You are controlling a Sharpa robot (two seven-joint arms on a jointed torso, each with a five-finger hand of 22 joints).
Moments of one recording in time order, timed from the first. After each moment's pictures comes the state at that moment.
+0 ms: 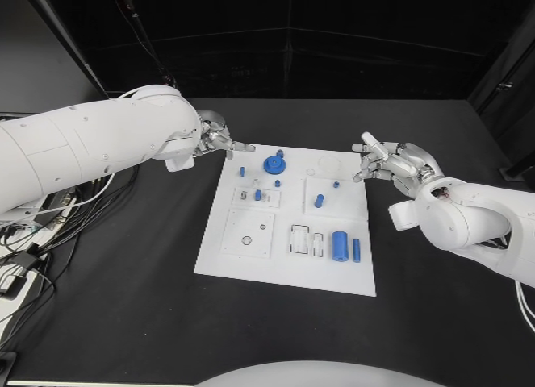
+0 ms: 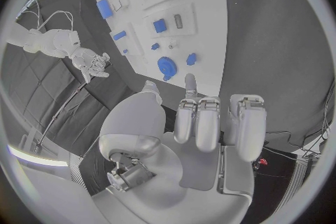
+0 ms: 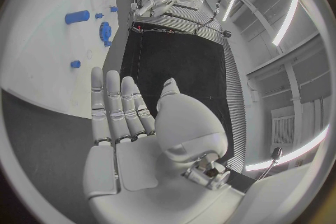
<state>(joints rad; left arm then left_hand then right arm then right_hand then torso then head) 1.55 -0.54 -0.24 1.08 -0.95 0.15 -0.38 0.96 0.09 -0.19 0.29 0.06 0.73 0.09 0.67 0.81 1.47 0.03 1.58 1.31 1.46 -0.03 1.57 1.31 0.01 1.47 0.08 1.57 1.31 1.21 -0.97 -0.06 1.58 -0.17 -0.44 0.28 1.18 0.24 -0.32 0.29 0.18 0.61 0.18 0.30 0.07 0.65 0.15 1.06 0.77 0.71 0.11 1.08 0.59 0.17 0.72 0.21 0.56 0.98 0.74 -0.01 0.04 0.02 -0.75</state>
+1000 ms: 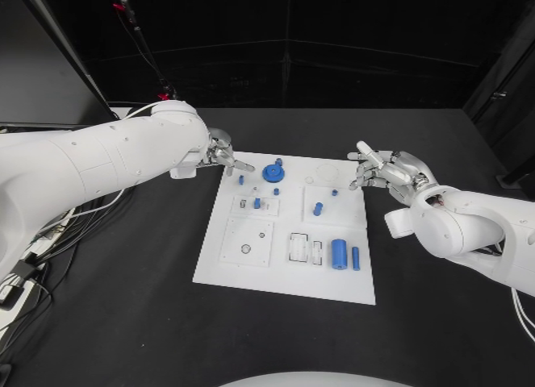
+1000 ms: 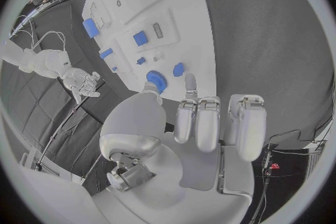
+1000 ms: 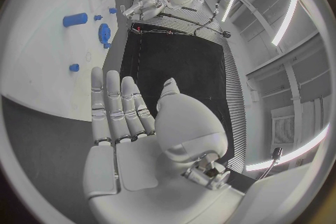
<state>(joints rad) 1.49 -0.41 -0.24 0.85 -1.10 0.28 -0.27 0.96 0.10 -0.21 0.29 0.06 0.74 0.09 0.66 0.78 1.47 0.03 1.58 1.31 1.46 -0.03 1.57 1.31 0.01 1.47 0.08 1.57 1.31 1.21 -0.96 -0.06 1.58 -0.17 -0.44 0.28 1.18 0.24 -0.32 0.29 0.18 0.61 0.18 0.30 0.07 0.65 0.15 1.06 0.77 0.71 0.11 1.08 0.59 0.17 0.72 0.21 0.56 0.98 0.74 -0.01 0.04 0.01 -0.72</state>
